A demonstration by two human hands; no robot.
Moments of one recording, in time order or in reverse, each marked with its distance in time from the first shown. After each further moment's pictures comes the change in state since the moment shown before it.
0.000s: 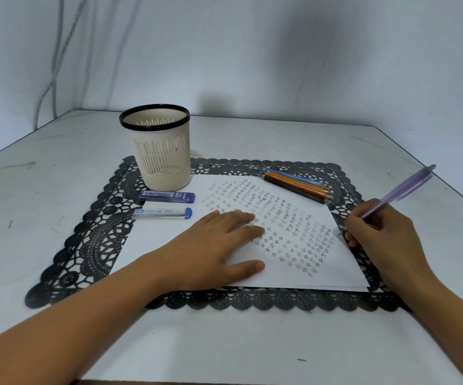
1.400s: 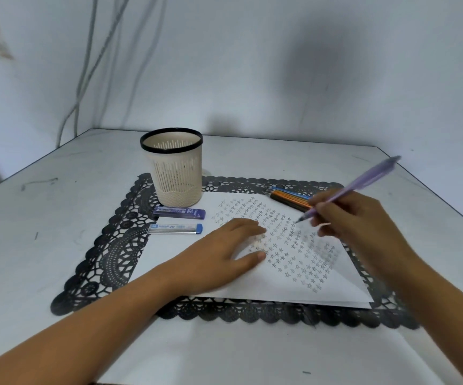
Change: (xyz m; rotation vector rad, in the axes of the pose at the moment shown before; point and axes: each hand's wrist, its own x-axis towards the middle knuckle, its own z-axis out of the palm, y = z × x) left_hand 0.002 0.004 -0.009 -0.349 0.168 -0.064; right_hand 0.007 -0.056 0.015 0.228 -0.335 -0.088
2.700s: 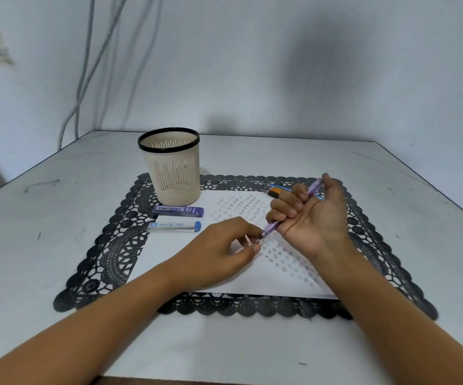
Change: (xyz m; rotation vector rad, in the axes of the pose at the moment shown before) left_hand 0.001 0.004 0.004 -0.152 0.172 0.101; right_hand 0.035 0.017 0.049 1.312 -0.088 0.306
